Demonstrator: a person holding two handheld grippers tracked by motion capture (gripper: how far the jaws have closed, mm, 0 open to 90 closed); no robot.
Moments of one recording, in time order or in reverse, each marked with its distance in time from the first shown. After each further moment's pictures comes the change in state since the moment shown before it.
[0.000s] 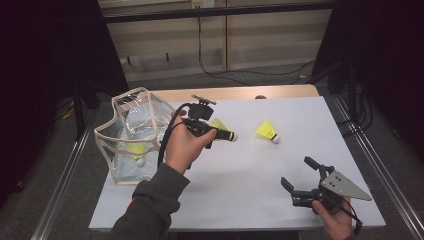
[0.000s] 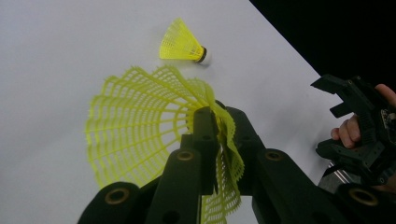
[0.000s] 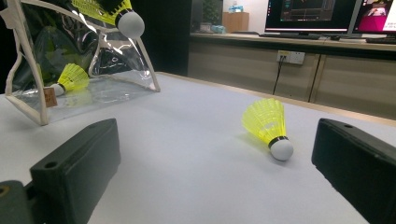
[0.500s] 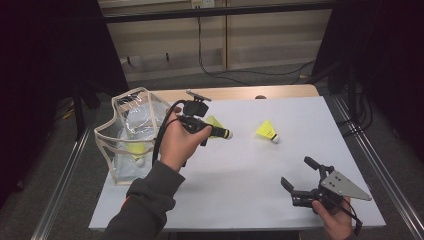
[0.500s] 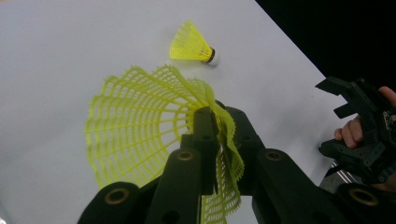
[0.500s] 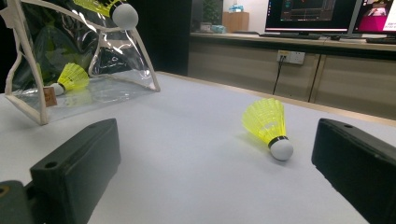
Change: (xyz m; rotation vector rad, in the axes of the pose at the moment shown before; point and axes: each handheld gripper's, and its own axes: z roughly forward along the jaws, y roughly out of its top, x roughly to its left) left arm 0.004 0.005 -0.015 0.007 0.024 -0.007; right arm 0.000 0.000 0.000 -0.001 0.001 -0.003
